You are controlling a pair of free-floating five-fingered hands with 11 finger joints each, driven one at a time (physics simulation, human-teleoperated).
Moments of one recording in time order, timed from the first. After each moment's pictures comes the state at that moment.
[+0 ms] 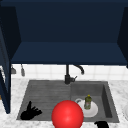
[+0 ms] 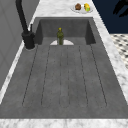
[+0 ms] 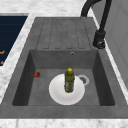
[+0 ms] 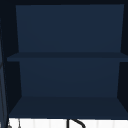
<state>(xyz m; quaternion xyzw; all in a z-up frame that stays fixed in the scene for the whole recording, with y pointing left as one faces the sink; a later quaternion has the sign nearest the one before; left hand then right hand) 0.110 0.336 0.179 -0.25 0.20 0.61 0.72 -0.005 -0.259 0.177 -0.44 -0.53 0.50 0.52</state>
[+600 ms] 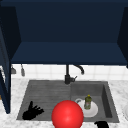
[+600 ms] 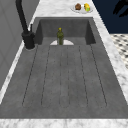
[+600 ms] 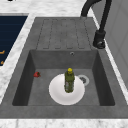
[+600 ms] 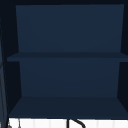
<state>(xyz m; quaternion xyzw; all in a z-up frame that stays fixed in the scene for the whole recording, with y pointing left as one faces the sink) 0.113 0.323 0.176 -0.25 0.21 0.63 0.71 -0.005 -0.259 0.177 -0.44 -0.53 0.50 0.52</state>
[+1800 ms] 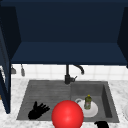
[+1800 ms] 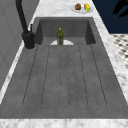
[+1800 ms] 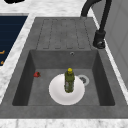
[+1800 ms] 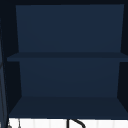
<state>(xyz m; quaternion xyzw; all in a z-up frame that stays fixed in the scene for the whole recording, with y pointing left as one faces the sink) 0.120 0.283 0.170 -0.24 0.23 0.66 0.67 -0.005 -0.259 0.177 -0.44 -0.53 0.50 0.52</state>
